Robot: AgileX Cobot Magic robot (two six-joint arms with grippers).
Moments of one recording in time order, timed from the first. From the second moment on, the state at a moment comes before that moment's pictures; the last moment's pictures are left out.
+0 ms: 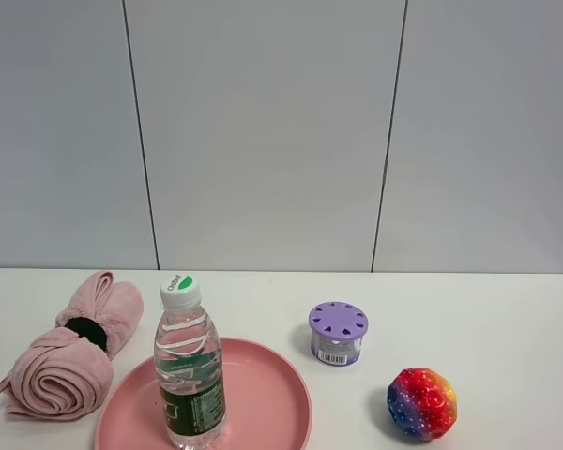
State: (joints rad) left arm -0.13 0.00 -0.51 0.12 1.07 -0.17; right arm -0.04 0.00 -0.49 0.00 1.06 0.05
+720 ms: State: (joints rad) left arm 0.11 0.00 -0.51 0.04 1.05 -0.05; right arm -0.04 0.00 -0.49 0.00 1.06 0.05
